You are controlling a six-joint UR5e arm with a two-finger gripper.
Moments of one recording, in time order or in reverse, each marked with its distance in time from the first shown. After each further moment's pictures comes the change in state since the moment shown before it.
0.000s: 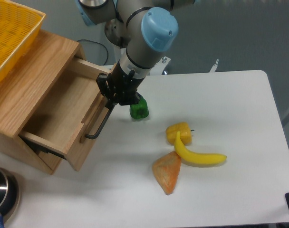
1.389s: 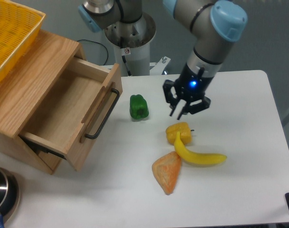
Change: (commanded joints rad) arm 0.268 -0.141 0.049 0.228 0.182 0.339
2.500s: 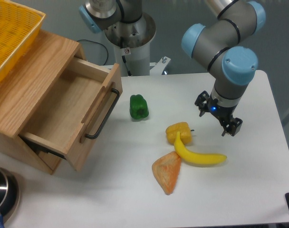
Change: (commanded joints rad) arm -0.008 -0.147 0.024 0.100 0.307 0.571
